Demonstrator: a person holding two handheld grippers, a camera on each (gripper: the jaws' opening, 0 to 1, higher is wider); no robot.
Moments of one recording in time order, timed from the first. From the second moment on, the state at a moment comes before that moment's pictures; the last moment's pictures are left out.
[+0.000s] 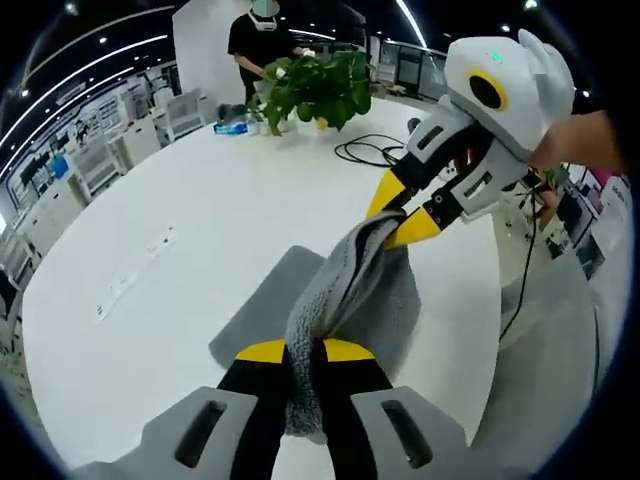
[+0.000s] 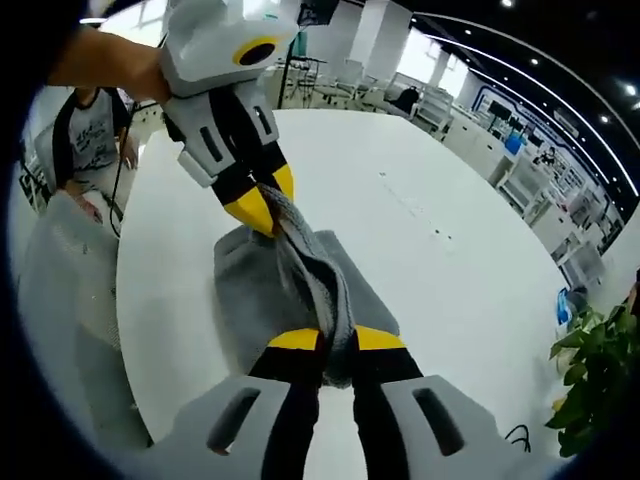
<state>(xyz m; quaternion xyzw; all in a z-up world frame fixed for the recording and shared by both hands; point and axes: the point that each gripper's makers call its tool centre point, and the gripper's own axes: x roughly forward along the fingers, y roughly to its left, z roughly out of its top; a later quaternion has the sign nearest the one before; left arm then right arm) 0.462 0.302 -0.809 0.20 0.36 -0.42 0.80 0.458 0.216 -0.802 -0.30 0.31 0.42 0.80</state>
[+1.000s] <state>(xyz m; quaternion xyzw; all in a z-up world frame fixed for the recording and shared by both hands) 0.502 0.310 -0.888 0.19 0.44 -0.41 0.77 0.508 0.218 -0.872 -0.26 0.38 0.42 0.78</state>
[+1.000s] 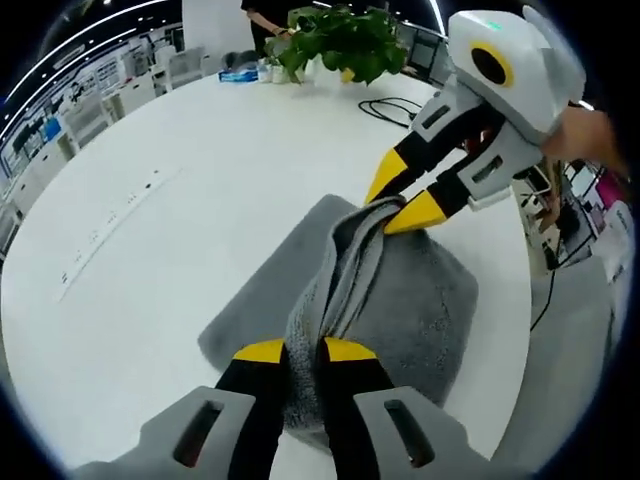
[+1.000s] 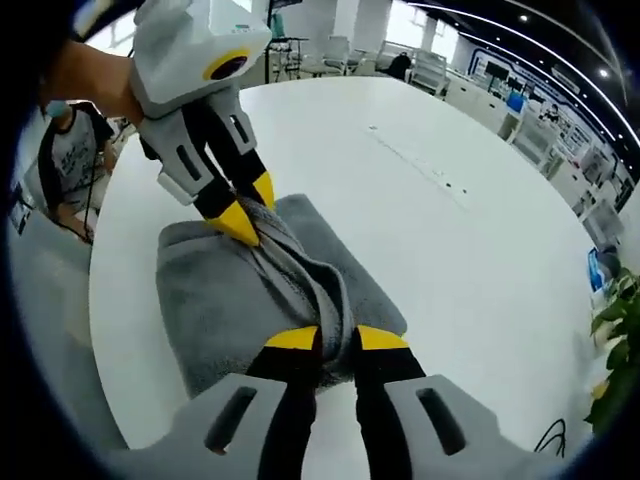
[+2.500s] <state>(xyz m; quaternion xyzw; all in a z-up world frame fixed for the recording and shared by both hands) 0.484 0.324 -0.867 0.18 0.36 -0.41 0.82 0.498 0.226 -0.867 -0.25 0.39 0.42 0.78</state>
